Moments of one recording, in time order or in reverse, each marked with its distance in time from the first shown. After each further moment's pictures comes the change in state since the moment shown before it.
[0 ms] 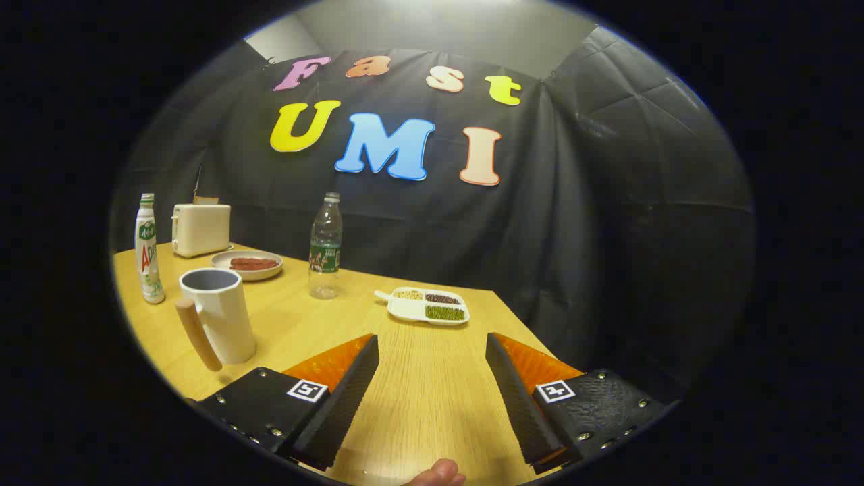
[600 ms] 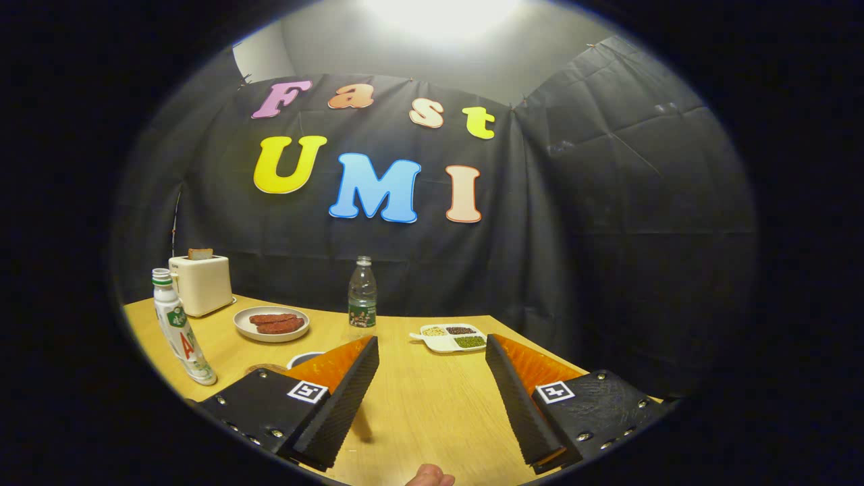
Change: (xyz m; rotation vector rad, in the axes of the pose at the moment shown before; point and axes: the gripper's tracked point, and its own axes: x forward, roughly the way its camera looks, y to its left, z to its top) arm -0.082 0.129 0.078 0.067 -0.059 -0.185
